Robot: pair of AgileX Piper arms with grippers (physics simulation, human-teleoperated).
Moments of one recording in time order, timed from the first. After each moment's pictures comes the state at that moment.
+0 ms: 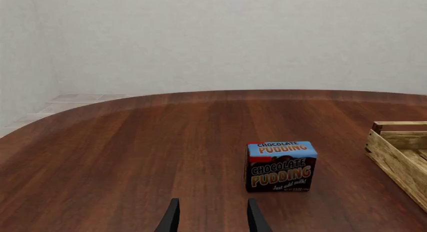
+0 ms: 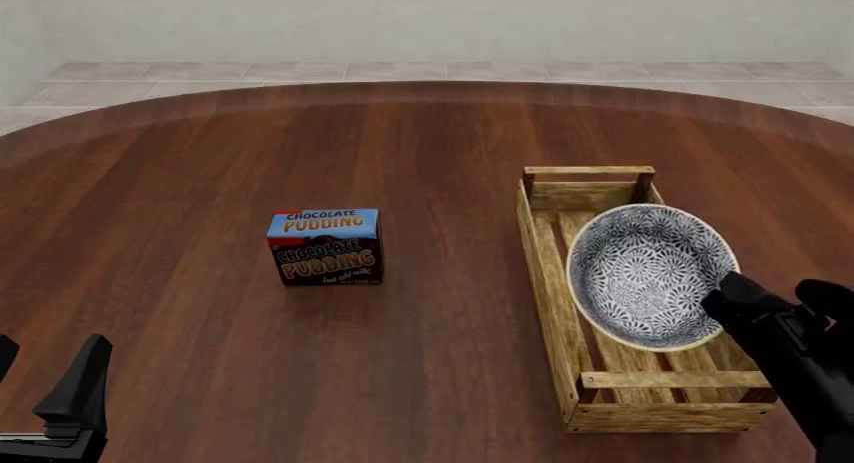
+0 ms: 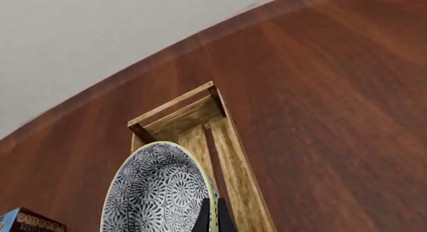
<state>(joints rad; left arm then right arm) 0.00 0.00 0.00 0.00 0.00 -0.11 1.14 -0.15 -0.68 0.42</state>
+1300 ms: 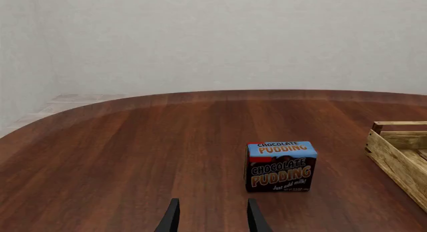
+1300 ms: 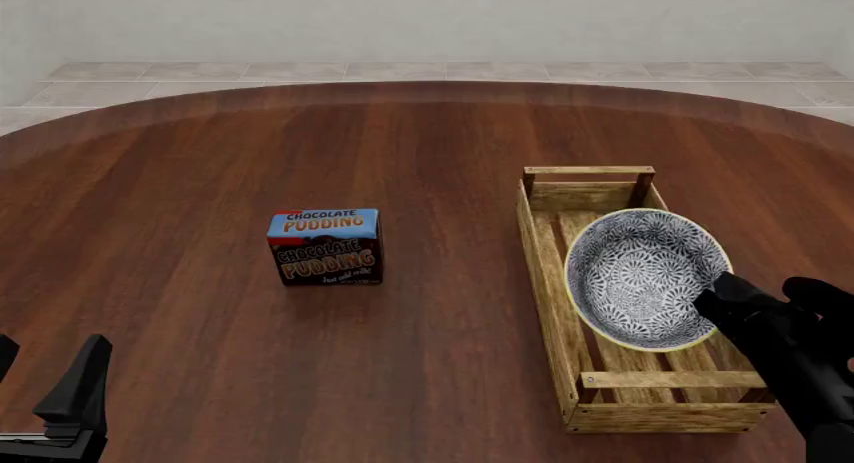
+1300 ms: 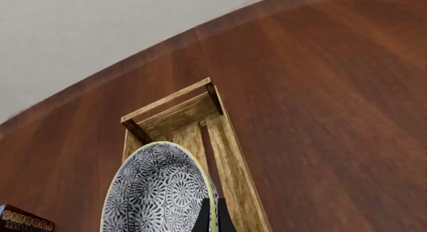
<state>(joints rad) 0.00 0.00 0.00 0.00 0.00 -0.11 1.22 -0.16 -0.72 0.38</state>
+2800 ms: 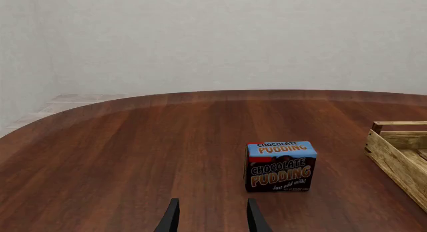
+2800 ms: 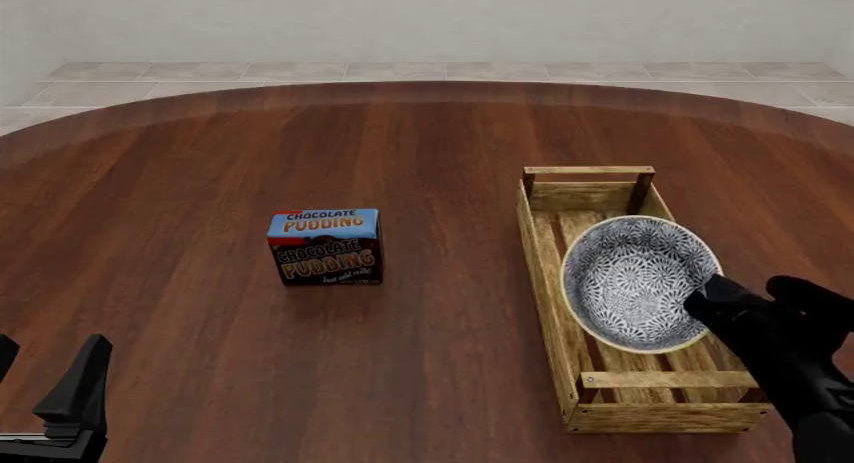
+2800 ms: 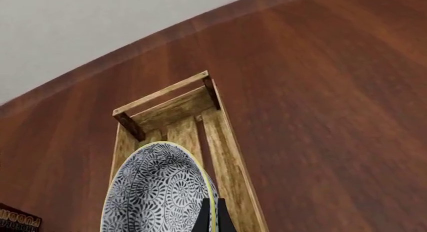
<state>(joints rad) 0.00 0.00 0.00 0.00 0.00 -0.11 1.32 -0.18 -0.78 0.35</state>
